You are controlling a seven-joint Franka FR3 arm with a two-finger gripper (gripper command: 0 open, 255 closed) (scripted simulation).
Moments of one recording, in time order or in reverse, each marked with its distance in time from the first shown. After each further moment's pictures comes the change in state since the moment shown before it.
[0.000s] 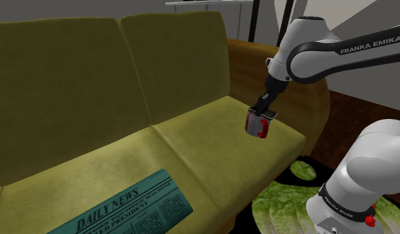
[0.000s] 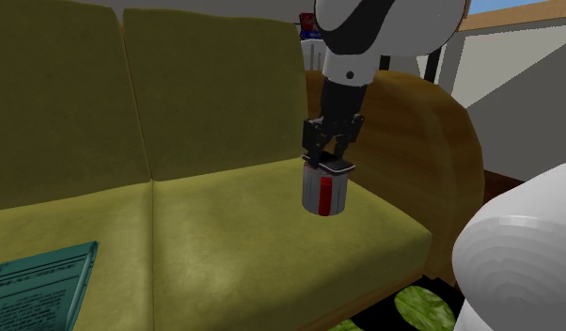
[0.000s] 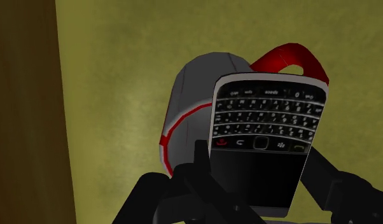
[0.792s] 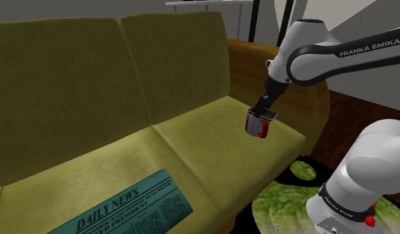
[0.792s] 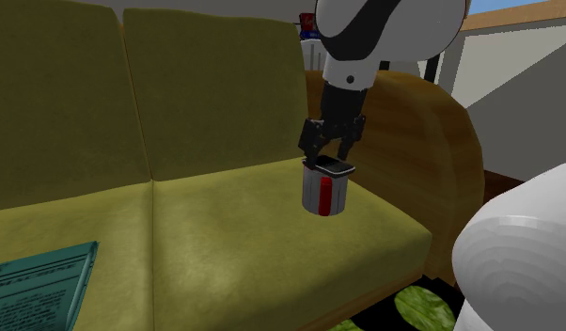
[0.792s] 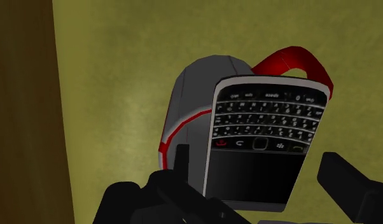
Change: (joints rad) arm -0.001 0.001 -0.001 -0.016 -0.001 0.017 -0.001
